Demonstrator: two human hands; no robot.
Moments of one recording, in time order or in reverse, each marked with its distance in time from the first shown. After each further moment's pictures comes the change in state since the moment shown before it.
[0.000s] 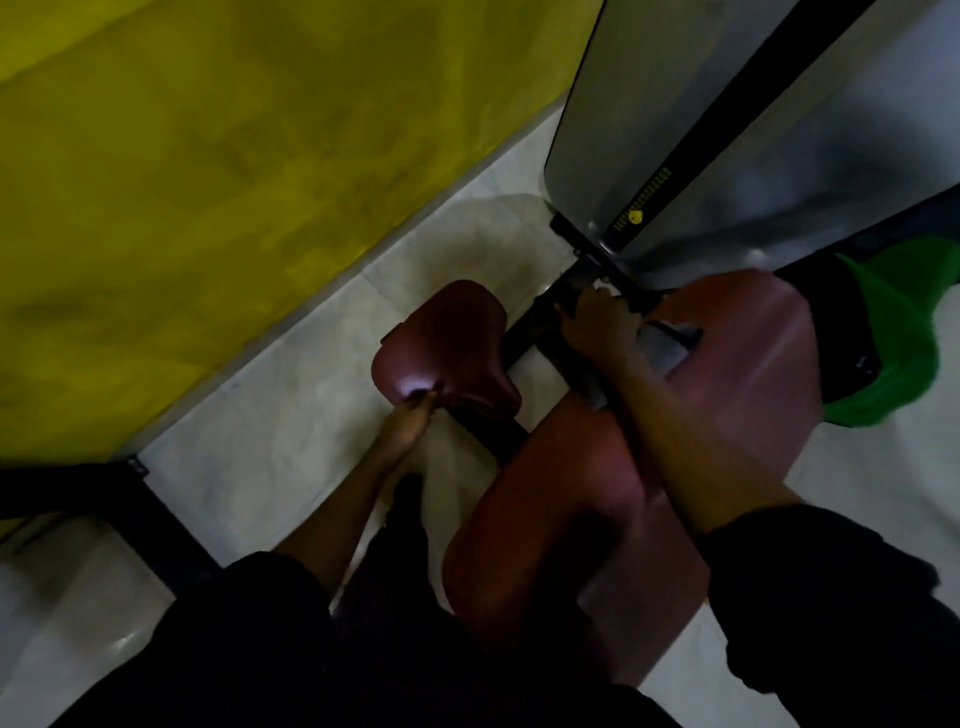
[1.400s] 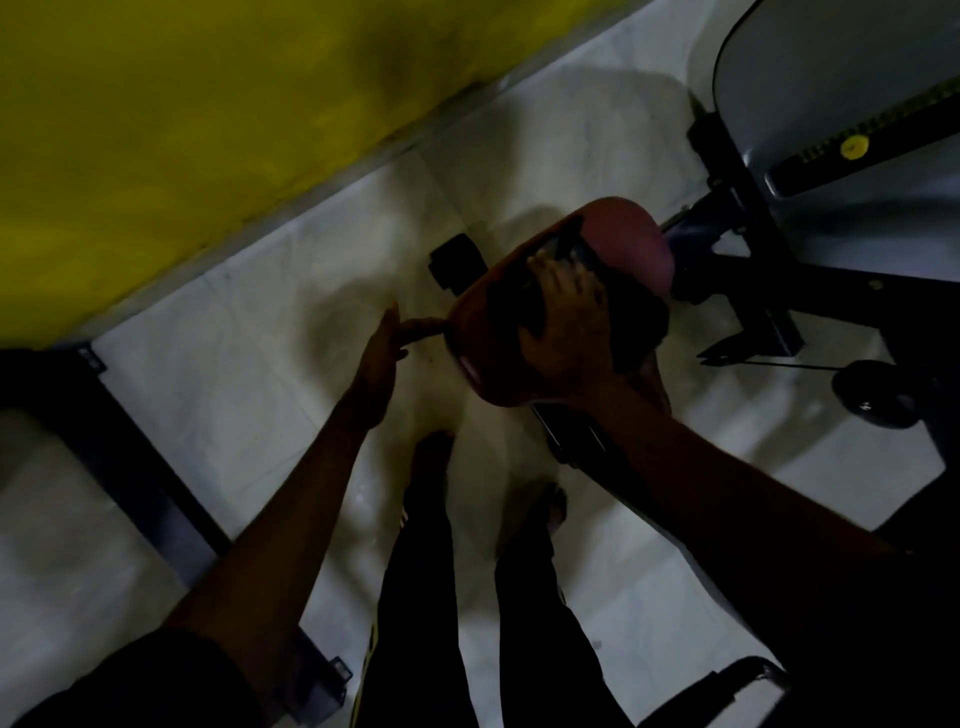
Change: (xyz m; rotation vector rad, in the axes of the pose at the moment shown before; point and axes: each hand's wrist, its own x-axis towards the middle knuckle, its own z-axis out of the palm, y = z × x) left_hand 0.208 -0.160 -0.100 -0.437 0.040 0.053; right_hand 0.090 -0.163 0.304 0.103 0.161 -0.549
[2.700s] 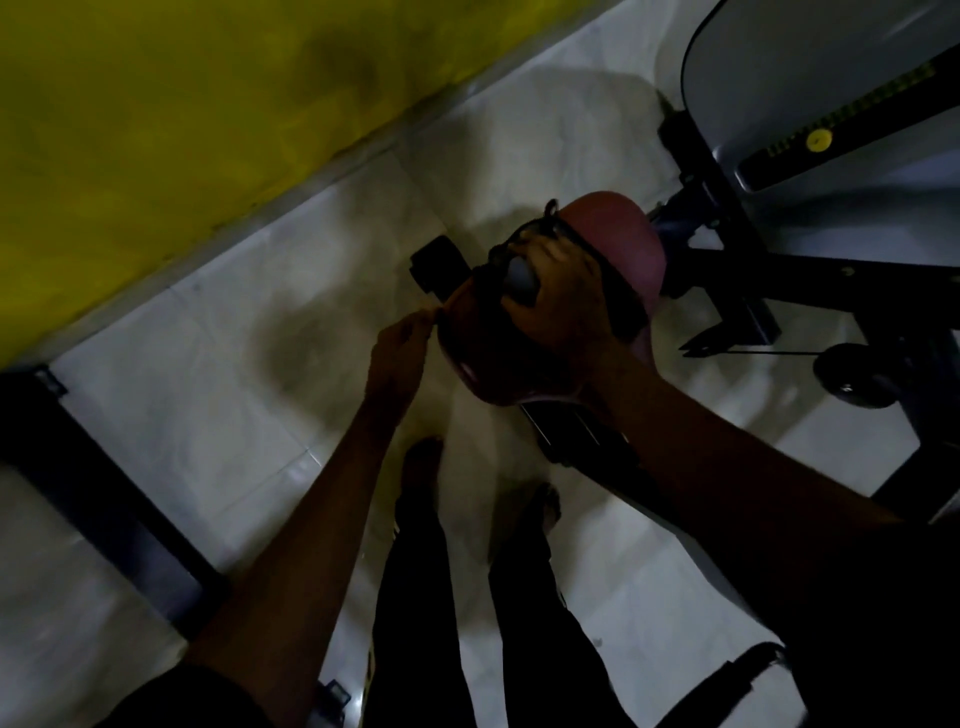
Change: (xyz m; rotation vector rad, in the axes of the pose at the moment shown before) left_hand 0.019 -0.009 0.024 0.094 0.130 0.086; right_hand 0.032 0.006 0.000 0.076 0.059 -0.079
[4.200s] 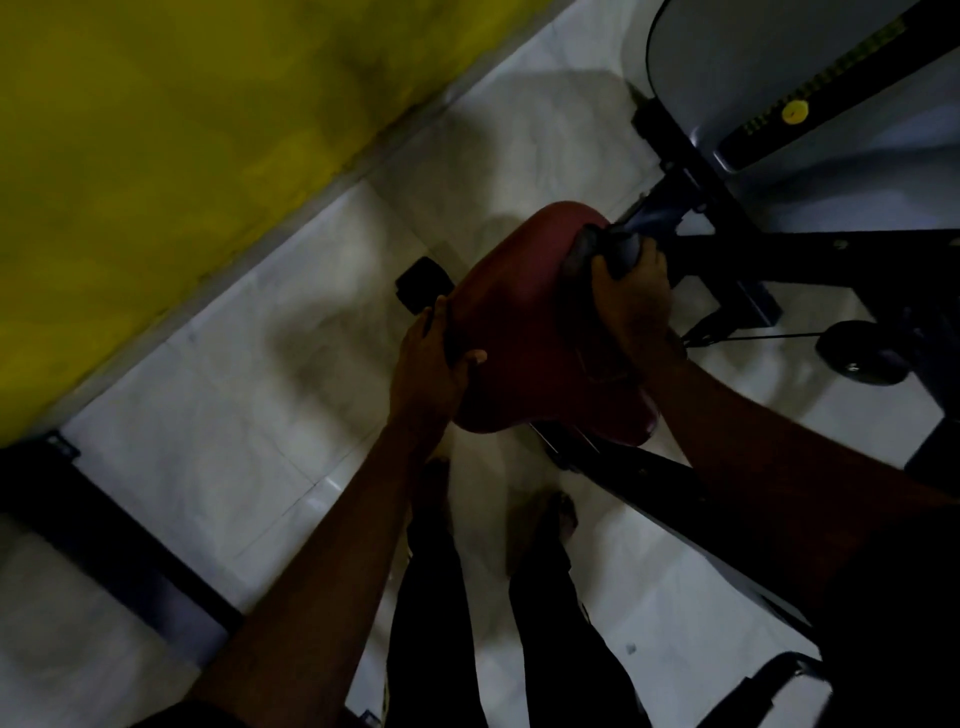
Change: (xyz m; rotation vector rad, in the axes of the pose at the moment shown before) left_hand 0.015 0.031 0.052 0.631 -0.093 0.219; right_hand -0.011 0.086 -0.036 0.273 0.229 0.715
